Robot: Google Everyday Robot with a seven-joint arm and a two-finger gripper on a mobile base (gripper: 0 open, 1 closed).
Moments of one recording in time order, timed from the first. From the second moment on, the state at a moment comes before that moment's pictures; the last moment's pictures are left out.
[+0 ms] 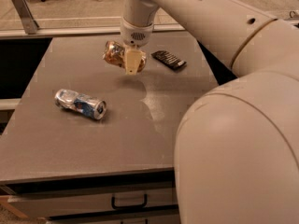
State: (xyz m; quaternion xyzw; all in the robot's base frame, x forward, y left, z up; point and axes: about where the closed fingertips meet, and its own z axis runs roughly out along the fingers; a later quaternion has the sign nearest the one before) arm 0.671 0.051 0.877 -0.75 0.64 0.01 0.15
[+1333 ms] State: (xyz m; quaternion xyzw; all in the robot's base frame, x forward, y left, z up) arm 0.665 0.038 0.846 -0.73 0.68 0.00 0.09
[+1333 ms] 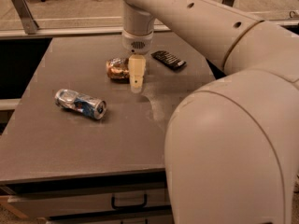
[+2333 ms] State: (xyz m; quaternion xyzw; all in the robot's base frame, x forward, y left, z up) arm 0.665 0.005 0.885 -0.64 0.71 0.11 0.27
